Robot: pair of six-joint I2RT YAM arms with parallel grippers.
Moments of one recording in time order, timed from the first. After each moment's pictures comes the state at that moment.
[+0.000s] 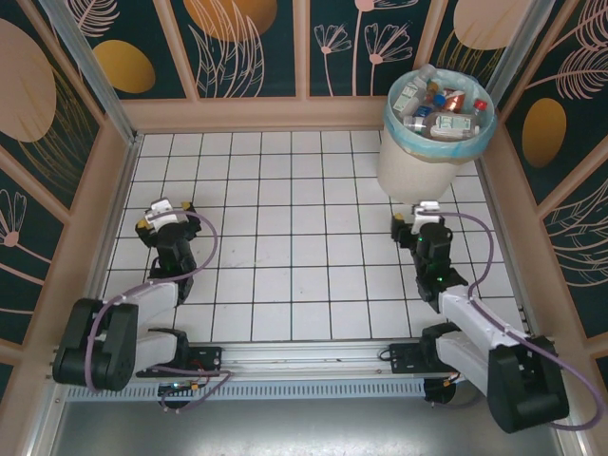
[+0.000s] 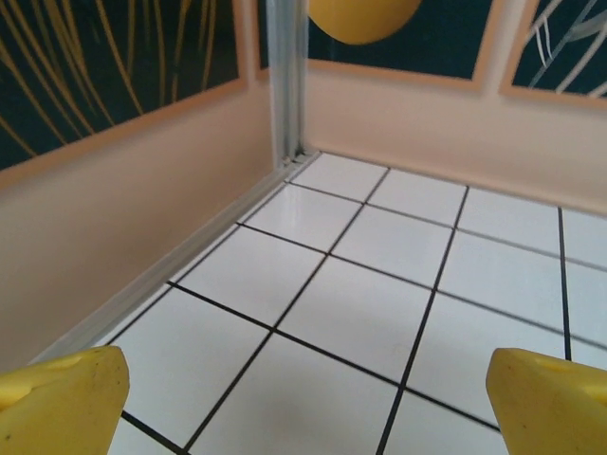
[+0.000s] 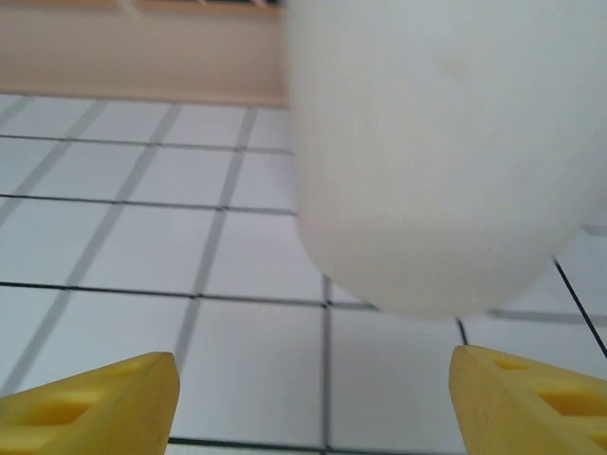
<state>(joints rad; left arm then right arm) -0.14 1.25 0.26 0.79 -0.56 -0.14 0.21 0.98 0.26 0.39 0.24 0.03</state>
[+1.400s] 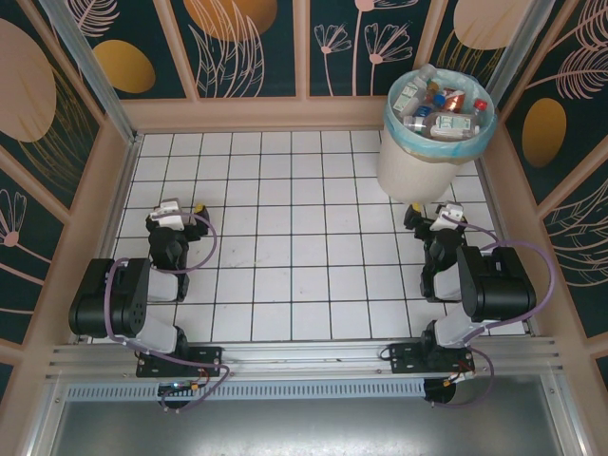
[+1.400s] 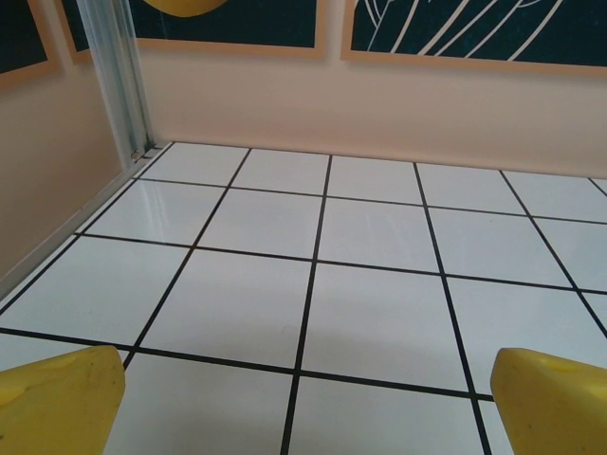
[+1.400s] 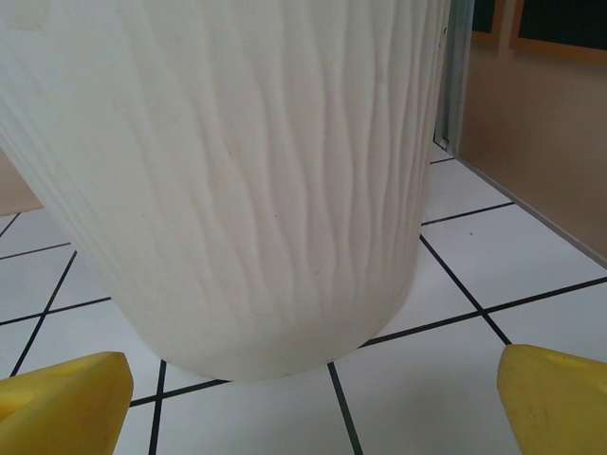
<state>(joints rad) 0.00 1.52 0.22 1.15 -0.10 -0.08 -0.02 1.56 0.18 1.28 0.13 0.13</state>
